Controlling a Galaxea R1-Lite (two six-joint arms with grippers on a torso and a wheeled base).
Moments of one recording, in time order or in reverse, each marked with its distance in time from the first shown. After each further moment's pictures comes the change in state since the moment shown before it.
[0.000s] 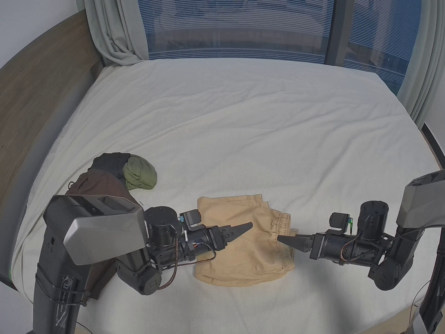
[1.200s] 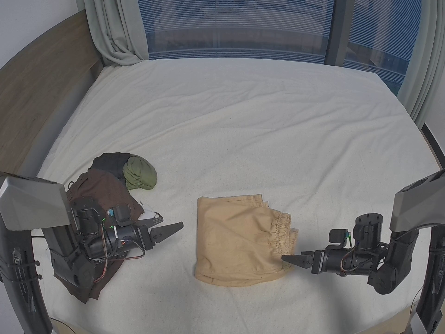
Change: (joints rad) left arm 0.341 -0.267 0.391 -0.001 -0.173 0.348; right arm -0.036 0.084 0.050 0.042 -0.002 -0.099
